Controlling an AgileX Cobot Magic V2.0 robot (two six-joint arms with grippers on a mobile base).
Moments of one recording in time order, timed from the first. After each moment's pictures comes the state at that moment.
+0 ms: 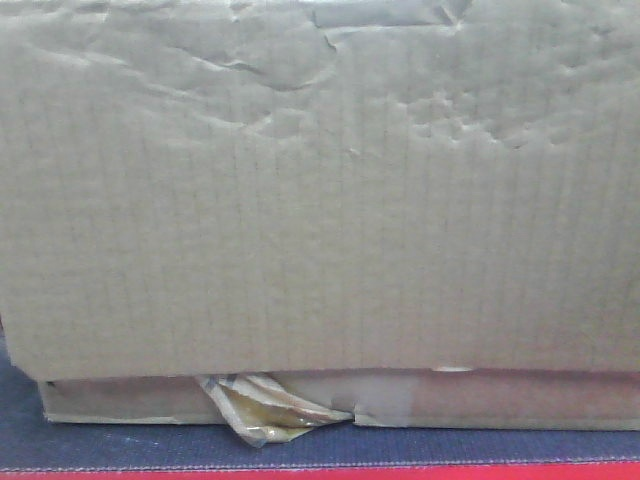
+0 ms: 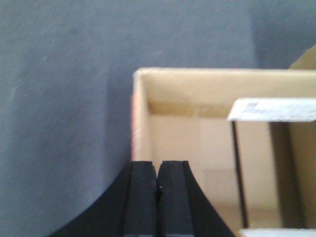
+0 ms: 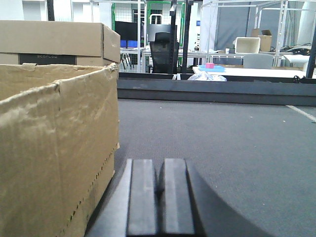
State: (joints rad) left arm 0.26 1.33 -1.35 -0.13 1.08 0.24; right arm -0.03 0.00 0.00 0.03 -0.01 -0.01
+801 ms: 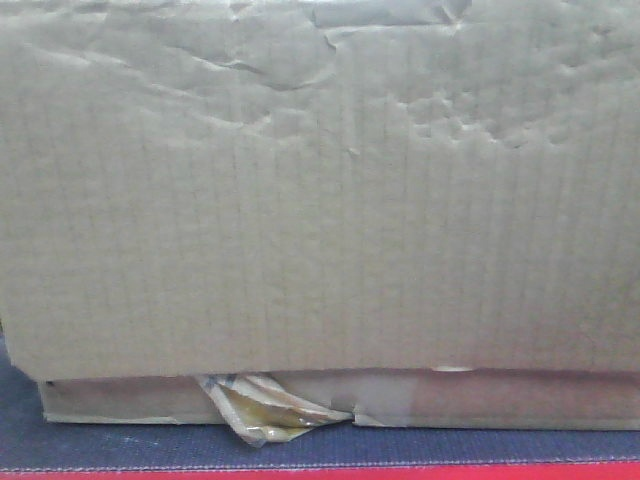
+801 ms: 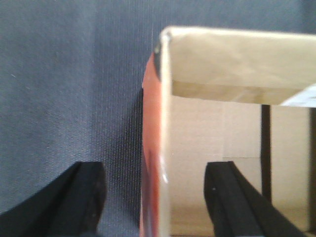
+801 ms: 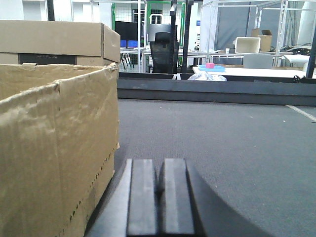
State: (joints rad) left arm 0.28 1.58 -1.35 -0.16 1.08 0.26; right arm -0.03 0.00 0.00 0.03 -0.01 -0.01
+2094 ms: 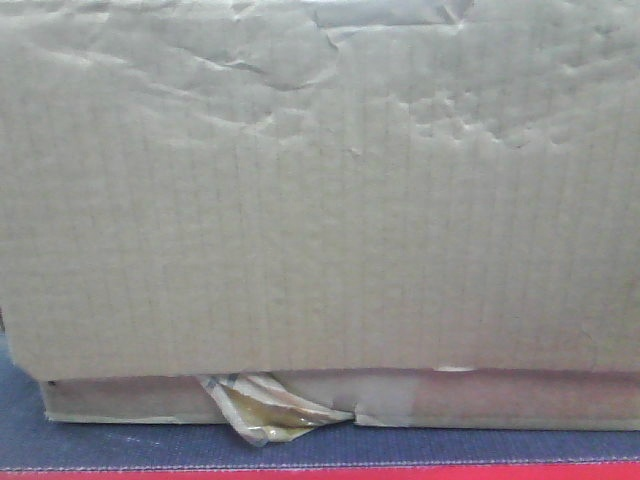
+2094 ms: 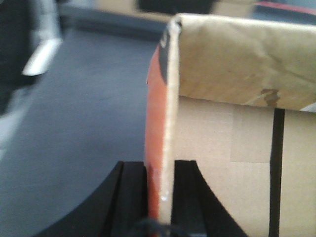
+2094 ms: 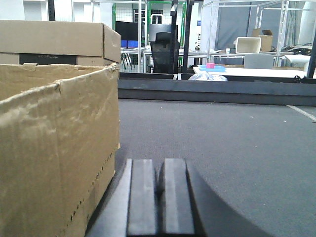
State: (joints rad) left arm -0.01 1.62 -2.25 0.01 1.23 -0.18; right arm -0.03 0.00 0.00 0.03 -0.01 -0.01
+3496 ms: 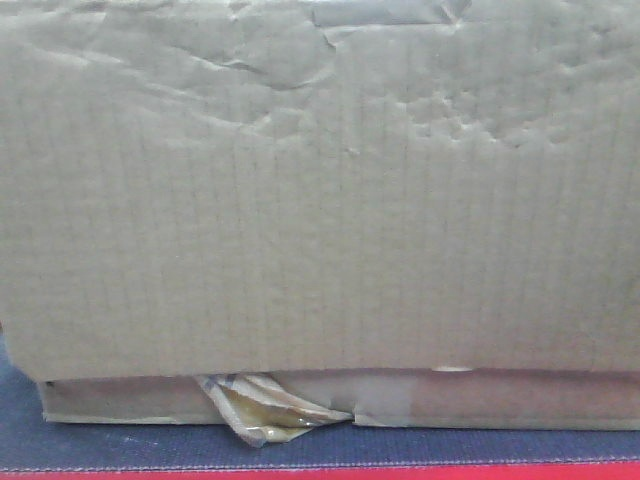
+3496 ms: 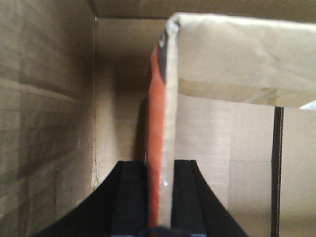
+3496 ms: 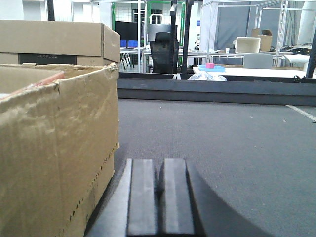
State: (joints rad) left arm -0.64 1.77 -1.72 0.26 1.22 -0.72; right arm -0.03 0.00 0.00 0.03 -0.01 -0.01
